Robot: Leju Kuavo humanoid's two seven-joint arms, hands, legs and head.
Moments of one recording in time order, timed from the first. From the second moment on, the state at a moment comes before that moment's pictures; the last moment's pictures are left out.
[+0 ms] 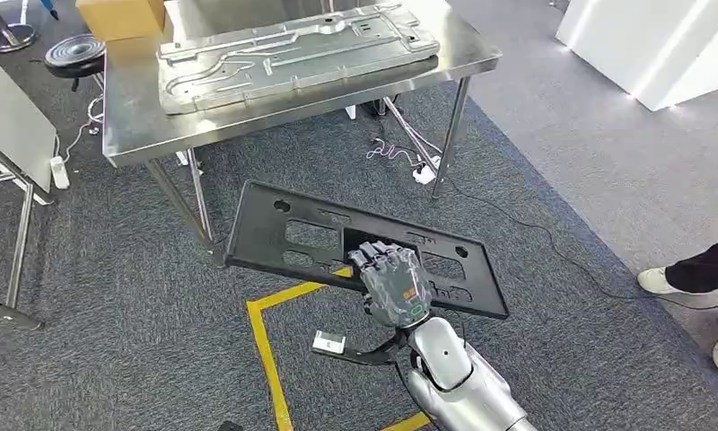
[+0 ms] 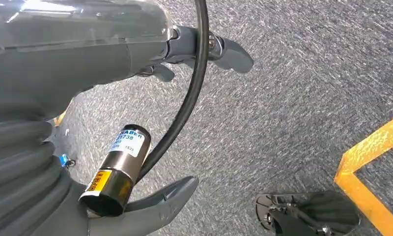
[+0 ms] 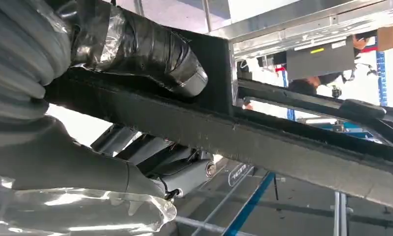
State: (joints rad) left arm -0.05 -0.11 -0.09 -0.18 -0.39 0.35 0.07; right arm -0.40 0.08 0.70 -1.07 1.38 -0.67 0.03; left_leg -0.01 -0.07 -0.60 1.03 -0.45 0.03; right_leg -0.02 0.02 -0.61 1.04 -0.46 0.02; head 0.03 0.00
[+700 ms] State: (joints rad) left arm -0.06 -0.11 -0.08 -0.18 -0.39 0.34 0.07; right arm -0.41 0.09 0.70 -1.06 1.38 -0.67 0.03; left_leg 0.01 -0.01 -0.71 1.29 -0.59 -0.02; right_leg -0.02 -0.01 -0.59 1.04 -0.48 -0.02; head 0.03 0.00
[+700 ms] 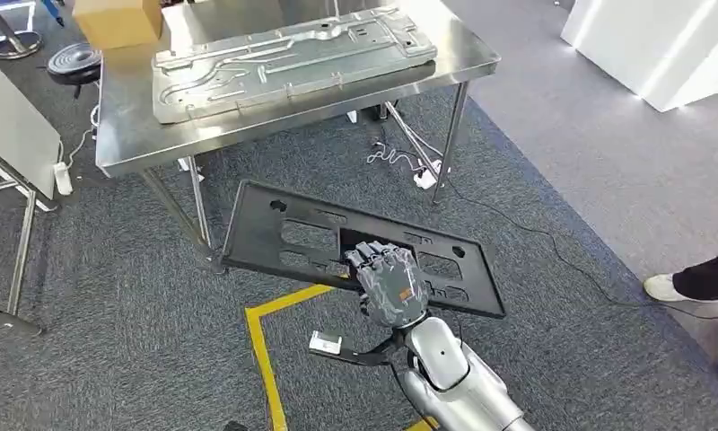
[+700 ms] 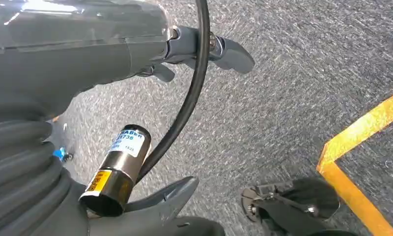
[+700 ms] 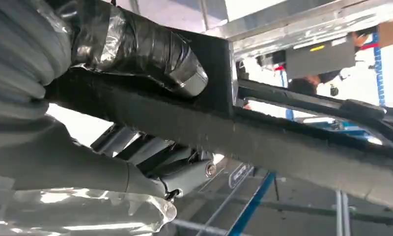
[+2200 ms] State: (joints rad) left arm -0.05 -0.11 -0.08 -0.18 -0.39 0.35 0.06; right arm -0.42 0.09 0.72 -1.05 1.36 -0.67 0.03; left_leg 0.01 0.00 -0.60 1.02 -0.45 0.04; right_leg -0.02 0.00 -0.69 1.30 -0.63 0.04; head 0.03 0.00
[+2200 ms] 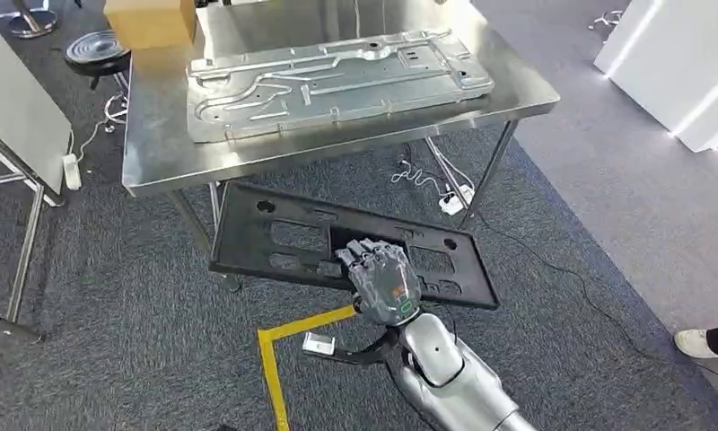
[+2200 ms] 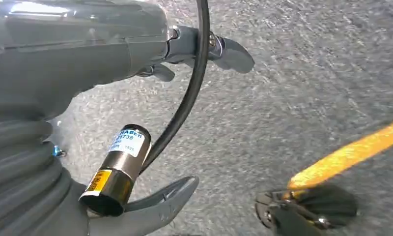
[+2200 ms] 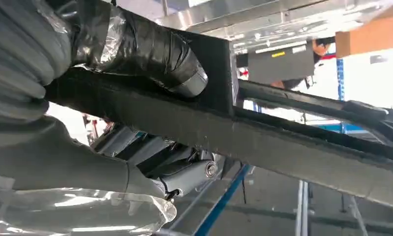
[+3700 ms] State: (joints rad) left arm -0.05 -0.11 -0.07 -0.18 -0.40 0.34 0.07; right arm -0.47 0.07 0.73 -1.05 1.41 -0.64 0.04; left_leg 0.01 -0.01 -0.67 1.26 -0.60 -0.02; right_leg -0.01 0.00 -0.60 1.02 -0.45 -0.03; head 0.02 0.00
